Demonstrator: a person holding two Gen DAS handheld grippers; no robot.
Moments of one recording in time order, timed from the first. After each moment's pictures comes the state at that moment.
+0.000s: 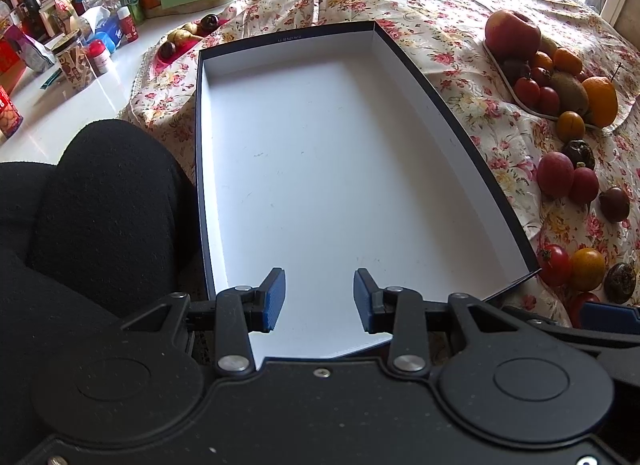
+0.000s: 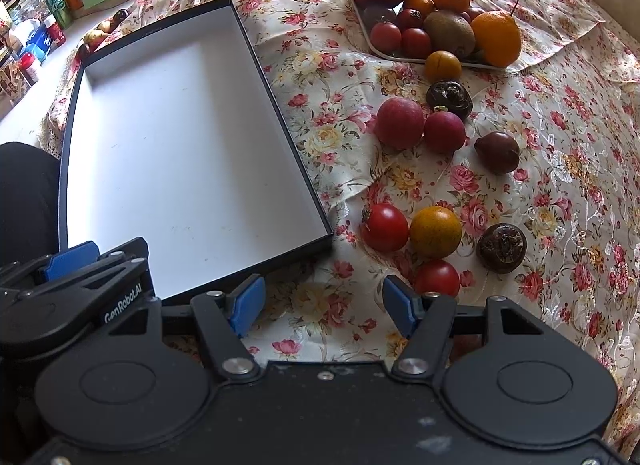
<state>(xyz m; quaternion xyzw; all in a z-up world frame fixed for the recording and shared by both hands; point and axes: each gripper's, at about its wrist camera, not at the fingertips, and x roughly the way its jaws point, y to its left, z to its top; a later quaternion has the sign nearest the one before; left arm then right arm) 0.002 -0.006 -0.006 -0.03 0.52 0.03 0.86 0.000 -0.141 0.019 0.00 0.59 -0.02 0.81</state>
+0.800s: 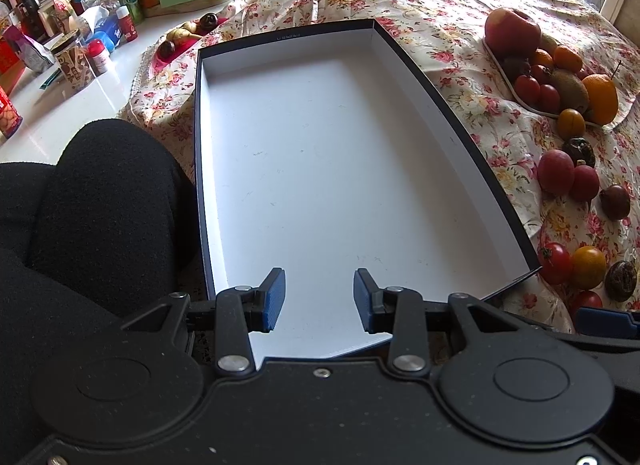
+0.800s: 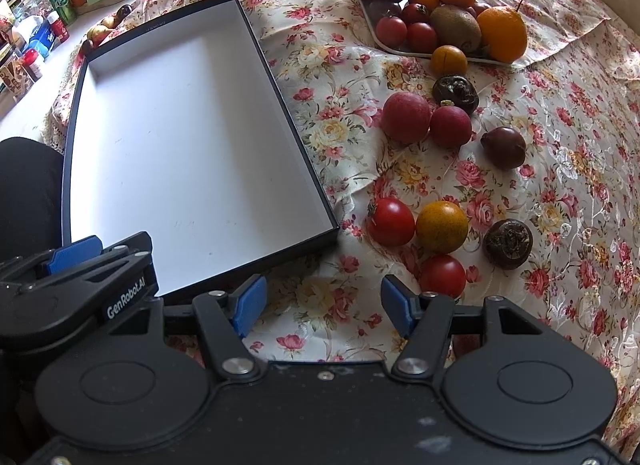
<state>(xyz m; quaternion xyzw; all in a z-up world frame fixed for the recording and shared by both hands) 0.001 -0.005 -0.008 -0.02 0.52 0.02 0.86 0.000 -0.141 0.016 0.01 0.60 -0.01 0.80</state>
